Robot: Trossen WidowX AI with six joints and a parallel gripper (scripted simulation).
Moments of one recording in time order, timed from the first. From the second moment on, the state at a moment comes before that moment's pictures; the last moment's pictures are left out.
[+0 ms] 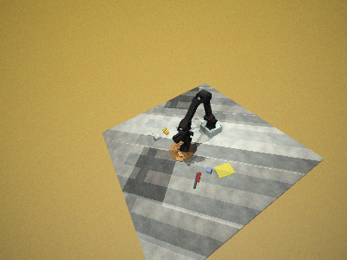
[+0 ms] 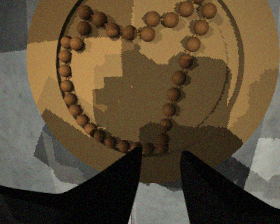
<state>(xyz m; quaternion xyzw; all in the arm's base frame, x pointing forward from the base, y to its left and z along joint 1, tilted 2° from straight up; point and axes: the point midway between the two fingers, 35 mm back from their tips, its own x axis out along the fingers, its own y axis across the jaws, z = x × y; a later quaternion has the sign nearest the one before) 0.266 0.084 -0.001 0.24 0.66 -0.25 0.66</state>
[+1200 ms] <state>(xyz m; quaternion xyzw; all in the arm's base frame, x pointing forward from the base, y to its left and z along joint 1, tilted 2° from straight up) 0.264 0.083 -0.030 0.24 0.66 -0.26 0.66</state>
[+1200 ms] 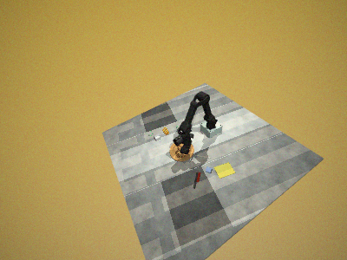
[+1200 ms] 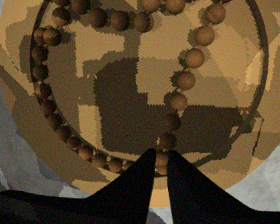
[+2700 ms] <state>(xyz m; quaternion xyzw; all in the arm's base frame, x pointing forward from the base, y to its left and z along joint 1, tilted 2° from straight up) 0.262 0.082 -0.026 0.24 0.66 -0.26 0.66</state>
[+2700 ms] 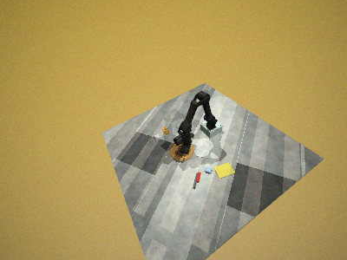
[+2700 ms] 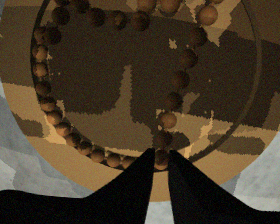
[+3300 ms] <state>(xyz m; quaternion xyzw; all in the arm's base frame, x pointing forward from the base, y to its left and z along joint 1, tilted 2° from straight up) 0.251 0.079 -0.023 0.24 0.66 -0.26 0.66</state>
